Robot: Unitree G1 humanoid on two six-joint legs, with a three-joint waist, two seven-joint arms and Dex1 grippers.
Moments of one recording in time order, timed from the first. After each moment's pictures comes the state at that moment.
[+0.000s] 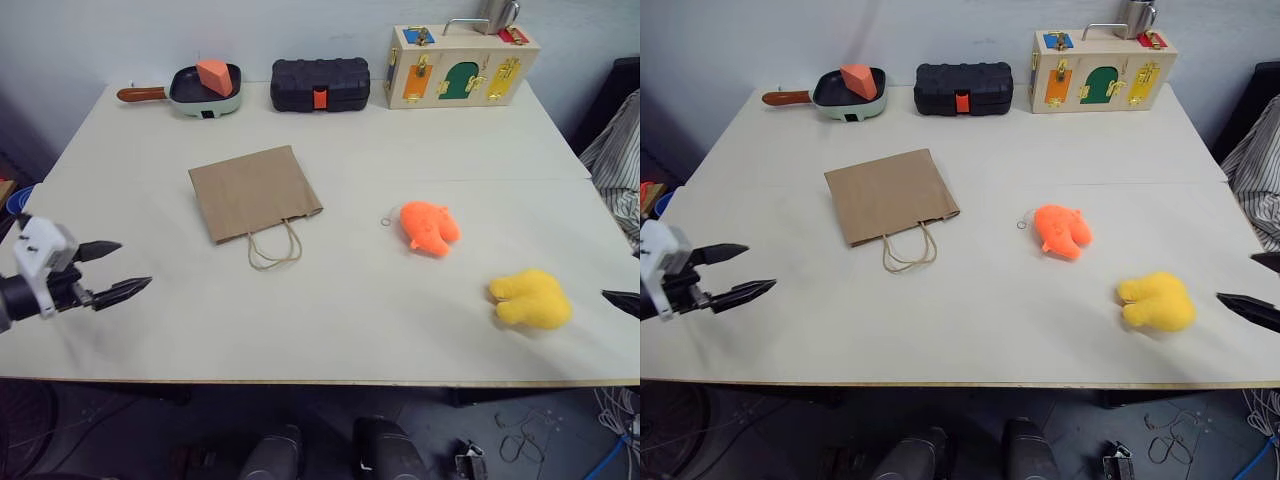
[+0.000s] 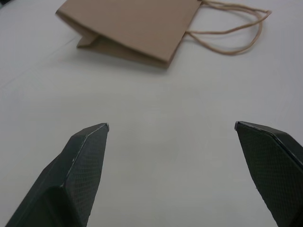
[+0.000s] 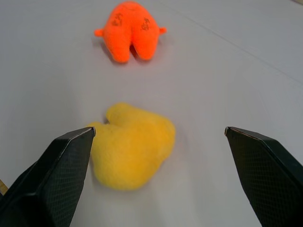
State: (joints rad) left arm -0.20 1.00 0.37 0.17 -0.39 0.27 -1.07; right arm 0.13 -1.10 -0.79 0.00 0.56 0.42 1.31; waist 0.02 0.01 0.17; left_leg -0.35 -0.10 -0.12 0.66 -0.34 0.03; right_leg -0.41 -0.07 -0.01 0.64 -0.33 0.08
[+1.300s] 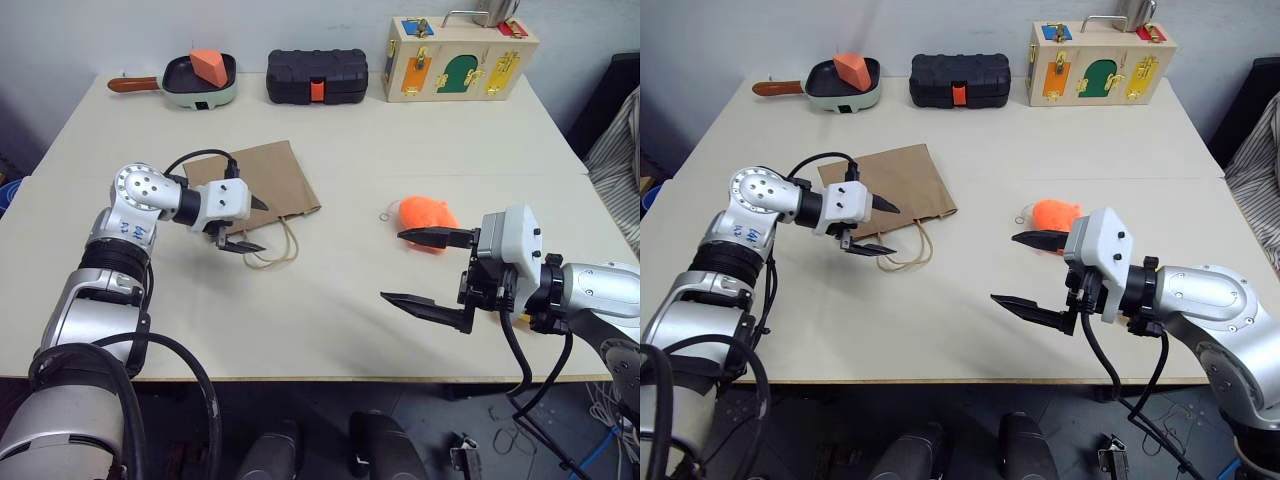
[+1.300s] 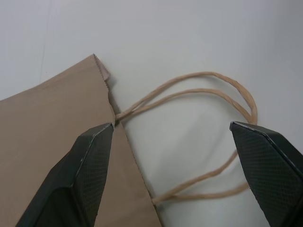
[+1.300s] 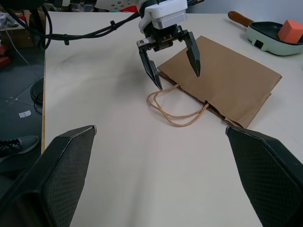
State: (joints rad) left arm -1.10 0.66 -0.21 0.99 0.11 -0.46 -1.30; right arm -0.26 -0.87 -0.16 -0.67 0.76 0.63 0.82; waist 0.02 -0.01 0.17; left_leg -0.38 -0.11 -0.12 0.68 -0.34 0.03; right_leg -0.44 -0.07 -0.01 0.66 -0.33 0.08
